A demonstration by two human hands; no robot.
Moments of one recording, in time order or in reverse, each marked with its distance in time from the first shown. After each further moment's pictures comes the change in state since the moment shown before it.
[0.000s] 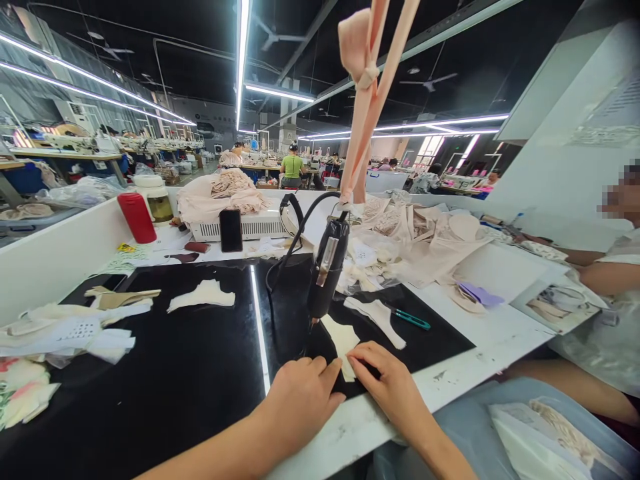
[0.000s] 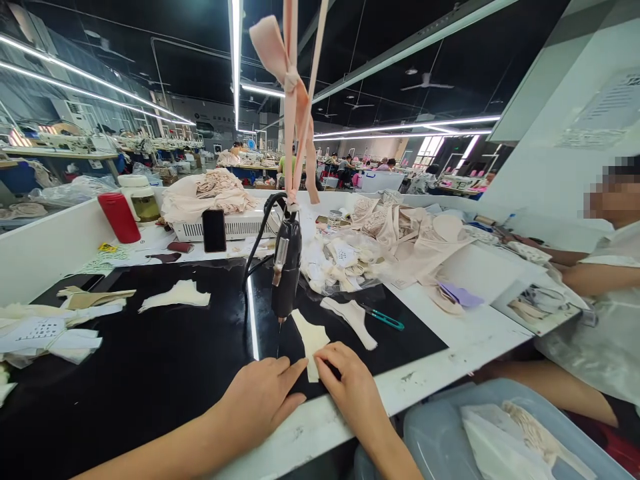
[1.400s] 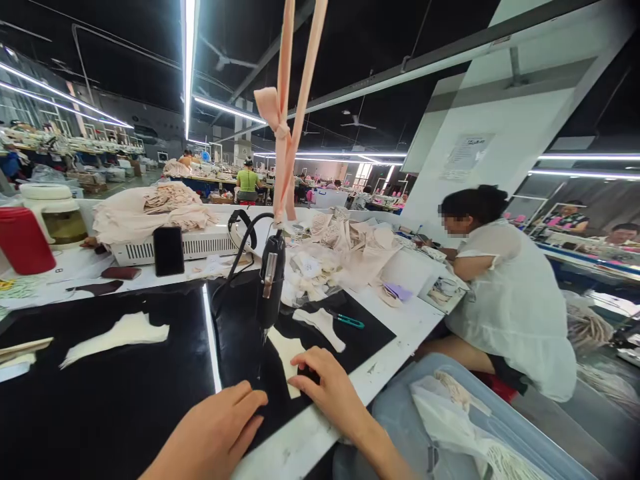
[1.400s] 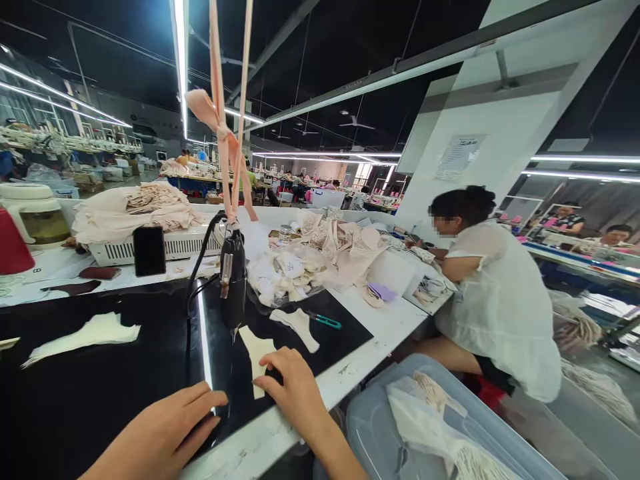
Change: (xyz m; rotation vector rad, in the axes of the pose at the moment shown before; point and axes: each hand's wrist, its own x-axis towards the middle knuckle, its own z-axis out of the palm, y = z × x) left_hand -0.023 -0.052 0.013 -0.021 0.416 0.230; right_hand 0.009 -0.015 -0.004 -0.010 -0.021 0.107
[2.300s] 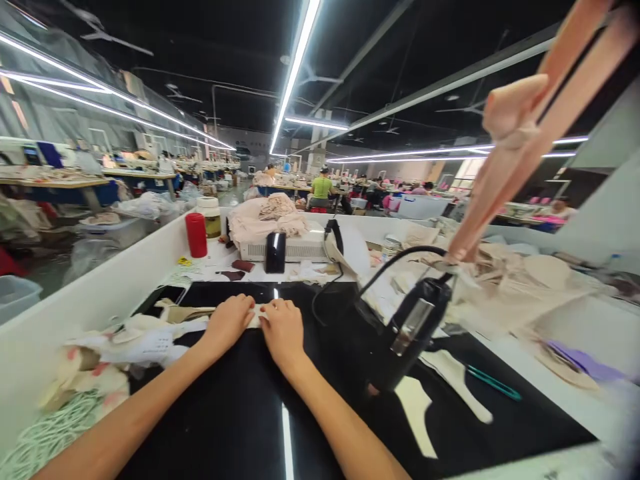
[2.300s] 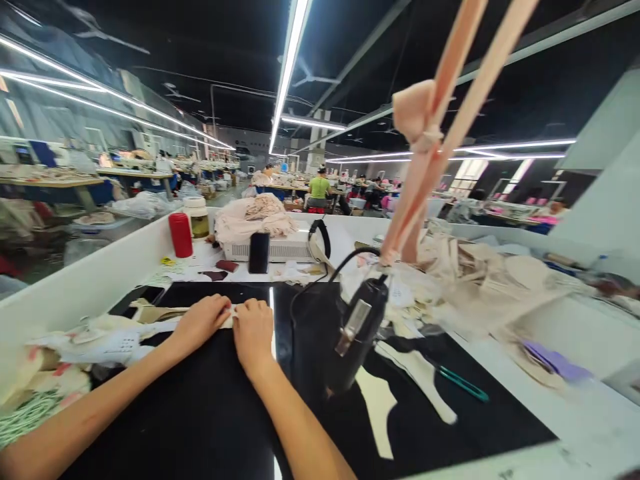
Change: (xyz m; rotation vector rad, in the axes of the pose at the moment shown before) left_hand -0.038 -0.205 -0.088 0.246 -0.074 -0.728; right_hand 0.152 -0.180 0.194 -0.274 -0.088 -0.326
